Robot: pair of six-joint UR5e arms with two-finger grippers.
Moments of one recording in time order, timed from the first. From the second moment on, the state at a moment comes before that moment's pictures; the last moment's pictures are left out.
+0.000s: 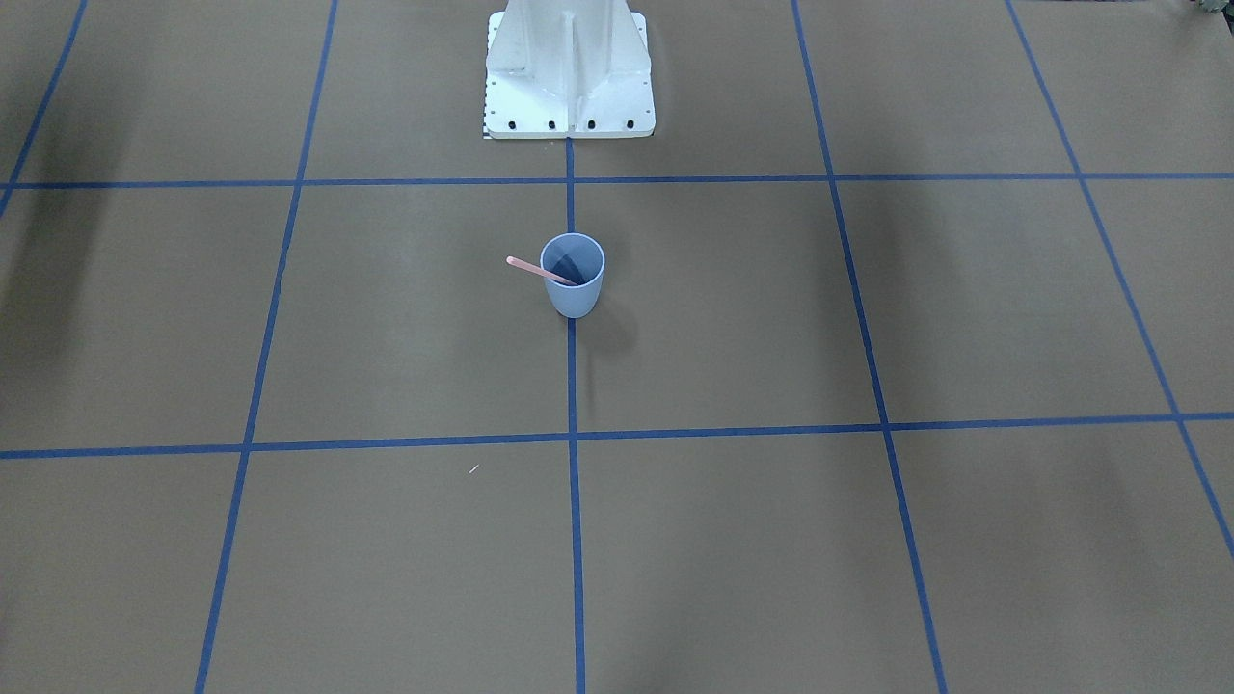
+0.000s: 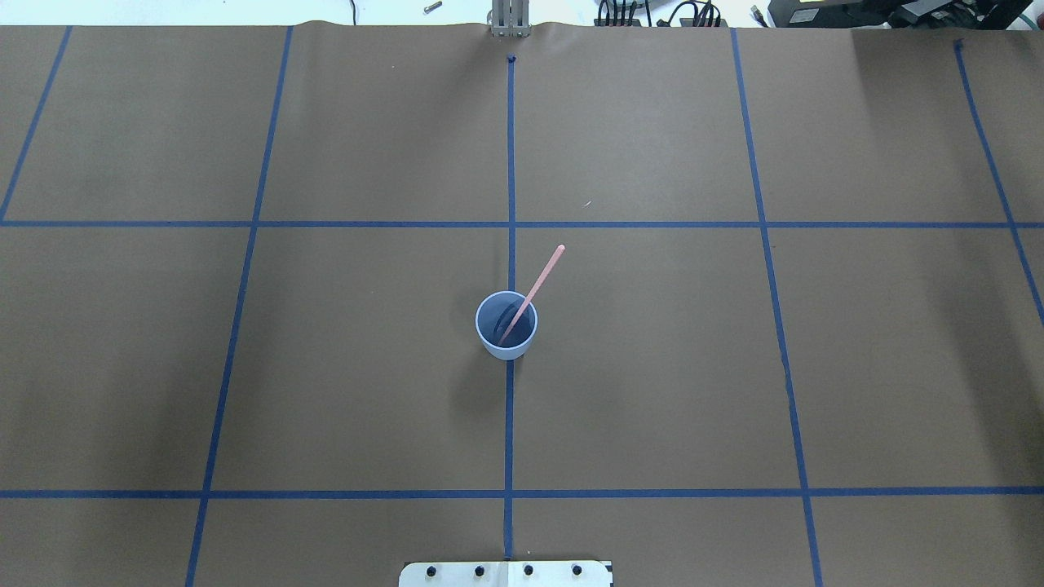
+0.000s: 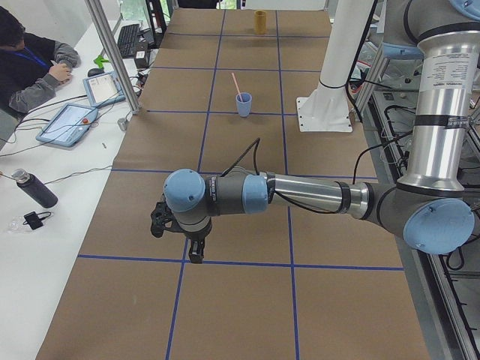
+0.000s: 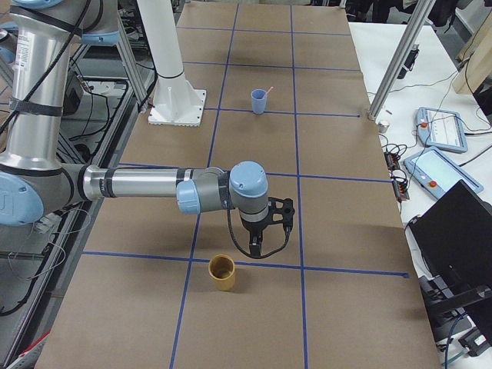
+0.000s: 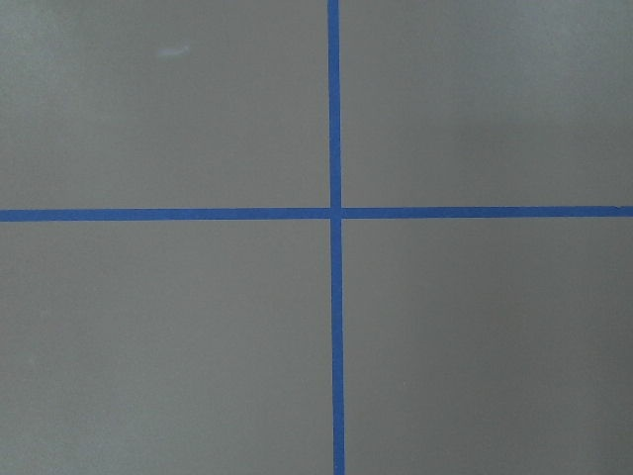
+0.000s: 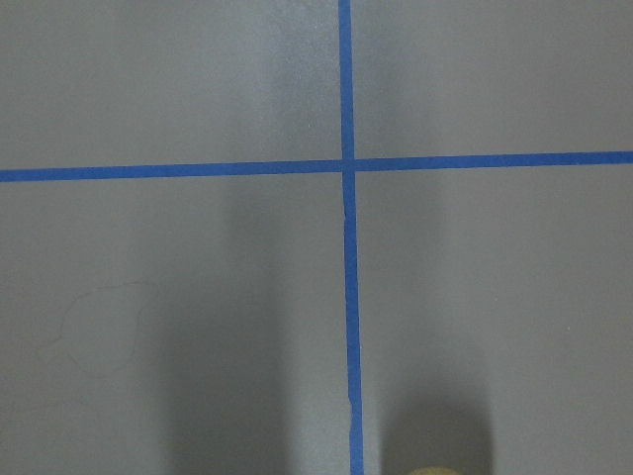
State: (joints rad) left arm -1.67 -1.62 -1.65 -1.38 -2.45 0.14; right arm 1.54 -1.79 1.83 -1.41 2.34 0.19
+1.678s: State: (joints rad) left arm -1.67 -1.62 -1.65 -1.38 -2.45 0.14; right arm 1.54 -1.79 1.83 -1.41 2.33 0.19
